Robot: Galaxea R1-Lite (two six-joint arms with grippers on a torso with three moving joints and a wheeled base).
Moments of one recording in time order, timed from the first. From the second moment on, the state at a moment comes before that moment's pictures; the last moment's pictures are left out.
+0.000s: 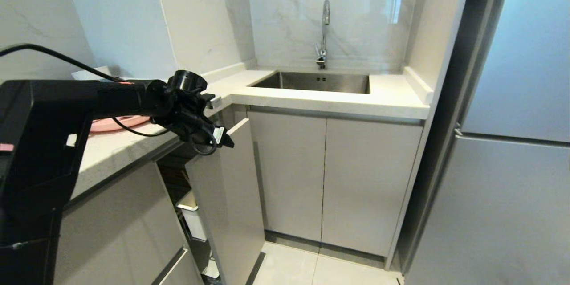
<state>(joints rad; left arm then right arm) -0.15 2.24 -1.95 0.55 -0.01 0.15 0.00 0.00 0.00 0.00 -0.02 0.05</state>
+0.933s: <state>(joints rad) -0.22 2.29 -1.95 0.54 0.00 0.08 0.00 0.00 0.00 0.00 -0.02 0.05</state>
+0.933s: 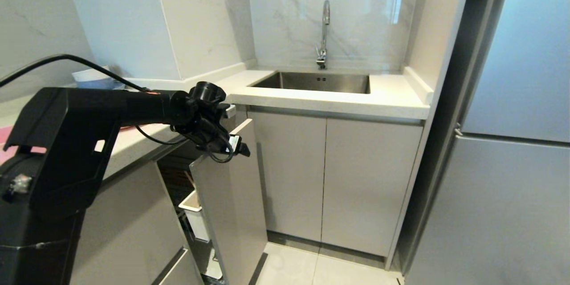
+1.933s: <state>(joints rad) -0.41 2.27 -1.94 0.59 0.00 -0.09 0.00 0.00 0.00 0.00 -0.02 0.05</state>
